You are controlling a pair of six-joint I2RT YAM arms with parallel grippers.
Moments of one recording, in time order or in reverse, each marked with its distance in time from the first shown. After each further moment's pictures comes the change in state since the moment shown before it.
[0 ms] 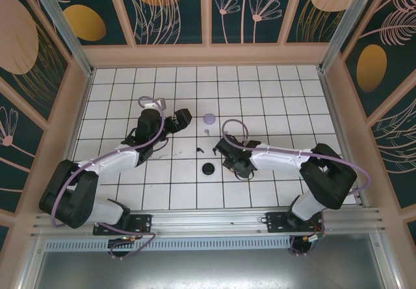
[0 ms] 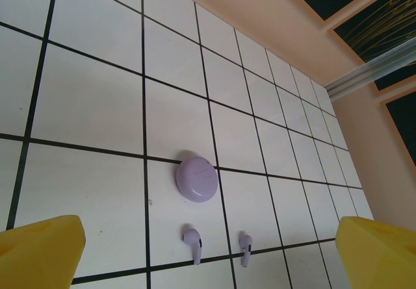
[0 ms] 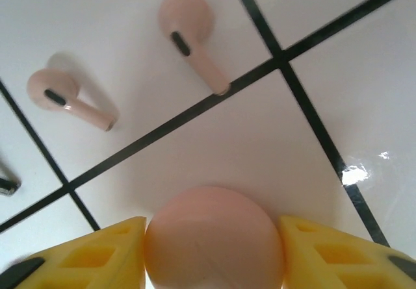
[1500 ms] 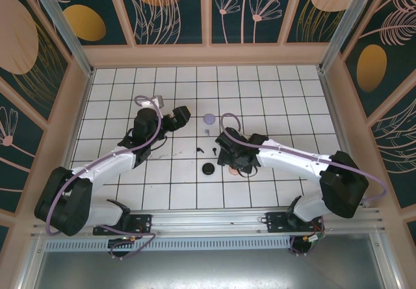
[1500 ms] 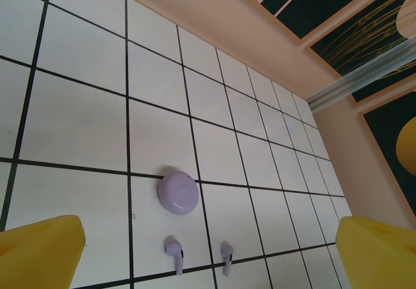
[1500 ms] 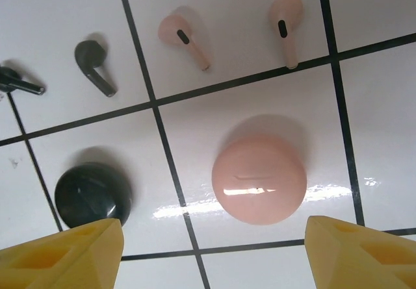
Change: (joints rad) left arm 0.000 -0.066 0.000 -0.001 -0.004 0.004; right arm 0.019 -0.100 0.124 -0.197 -0.061 -0.243
